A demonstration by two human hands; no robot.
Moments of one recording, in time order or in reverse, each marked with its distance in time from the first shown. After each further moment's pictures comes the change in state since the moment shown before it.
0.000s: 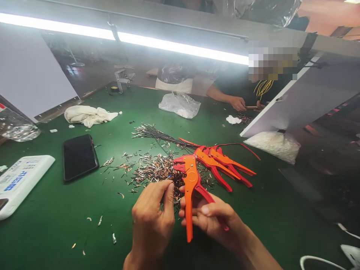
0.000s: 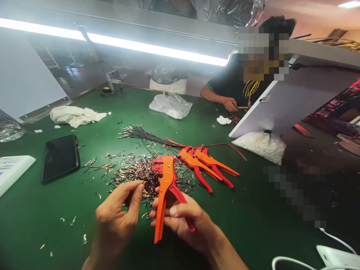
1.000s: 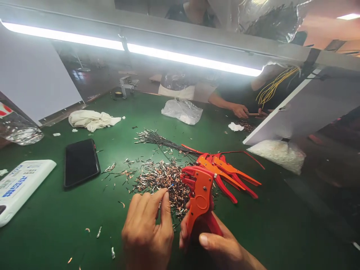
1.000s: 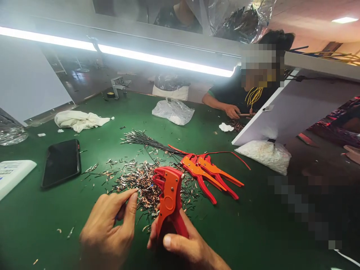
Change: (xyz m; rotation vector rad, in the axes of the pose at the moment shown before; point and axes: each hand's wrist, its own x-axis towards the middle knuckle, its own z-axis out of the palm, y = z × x) left_hand 0.006 -0.003 -0.012 0.249 0.106 0.149; right_hand 0.001 0.023 -0.003 -0.329 -0.064 -0.128
